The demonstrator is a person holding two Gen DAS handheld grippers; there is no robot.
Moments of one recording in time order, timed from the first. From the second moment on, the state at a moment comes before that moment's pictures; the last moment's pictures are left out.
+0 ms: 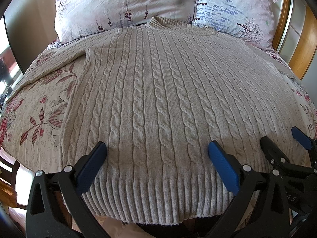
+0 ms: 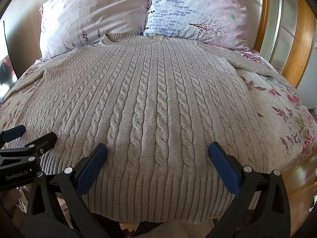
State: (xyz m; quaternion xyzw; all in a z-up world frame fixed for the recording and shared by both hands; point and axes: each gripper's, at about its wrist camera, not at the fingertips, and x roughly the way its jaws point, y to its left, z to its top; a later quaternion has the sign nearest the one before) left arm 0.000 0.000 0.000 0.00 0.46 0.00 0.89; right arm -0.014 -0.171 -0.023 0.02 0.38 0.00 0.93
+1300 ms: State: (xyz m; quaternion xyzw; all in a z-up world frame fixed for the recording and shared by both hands) left arm 0.008 0.001 0.002 0.02 0.45 -0.02 0.89; right arm 0.004 -0.193 -0.018 0.00 0.35 0.09 0.93
